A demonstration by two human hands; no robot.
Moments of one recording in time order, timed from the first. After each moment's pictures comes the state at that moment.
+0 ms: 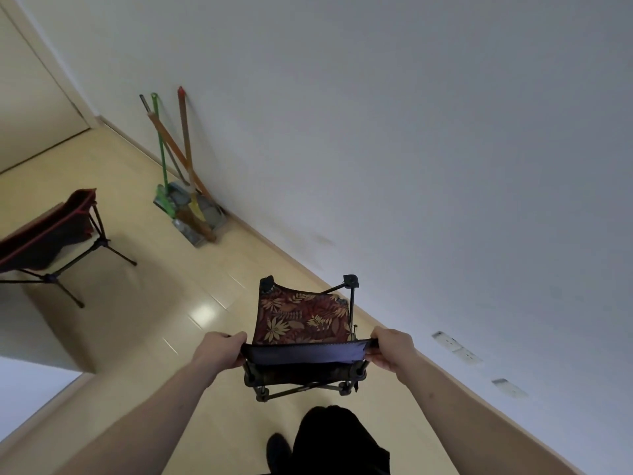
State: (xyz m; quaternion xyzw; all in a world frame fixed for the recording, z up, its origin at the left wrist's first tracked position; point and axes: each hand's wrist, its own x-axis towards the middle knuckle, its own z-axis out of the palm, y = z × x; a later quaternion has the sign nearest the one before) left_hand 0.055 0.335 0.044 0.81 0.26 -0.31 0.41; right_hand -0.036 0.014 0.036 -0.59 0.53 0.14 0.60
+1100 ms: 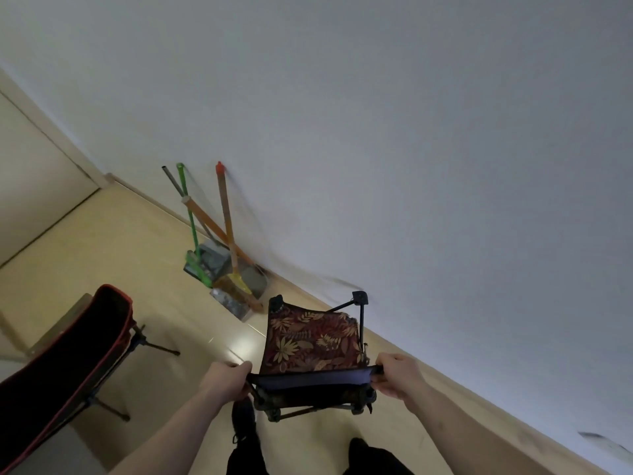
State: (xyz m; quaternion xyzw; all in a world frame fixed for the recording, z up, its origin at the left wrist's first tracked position) left_hand 0.515 0.504 0.013 0.83 0.26 -0.35 0.35; right_hand 0.394 0.189 -0.022 -0.55 0.55 0.15 0.61
